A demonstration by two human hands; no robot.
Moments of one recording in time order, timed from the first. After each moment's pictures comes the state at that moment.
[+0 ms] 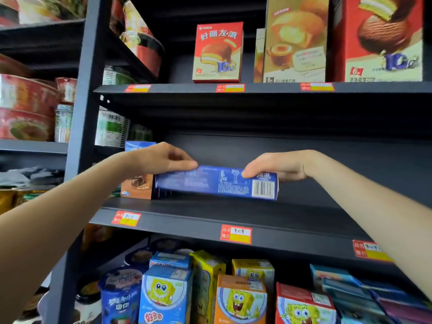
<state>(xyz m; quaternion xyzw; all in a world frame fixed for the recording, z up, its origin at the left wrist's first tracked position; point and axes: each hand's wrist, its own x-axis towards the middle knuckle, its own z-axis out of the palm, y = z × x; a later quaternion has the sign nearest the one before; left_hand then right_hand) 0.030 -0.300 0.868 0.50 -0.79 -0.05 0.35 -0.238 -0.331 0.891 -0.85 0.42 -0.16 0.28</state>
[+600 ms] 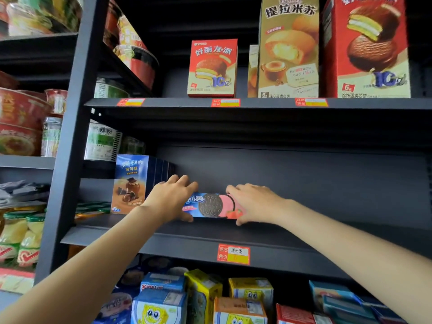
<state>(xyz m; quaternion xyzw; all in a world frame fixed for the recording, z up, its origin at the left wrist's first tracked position) -0.002 -0.346 0.826 0.59 -0.71 0.35 0.15 -0.207 -0.362 0.842 -0.84 0.44 -0.10 -0.30</state>
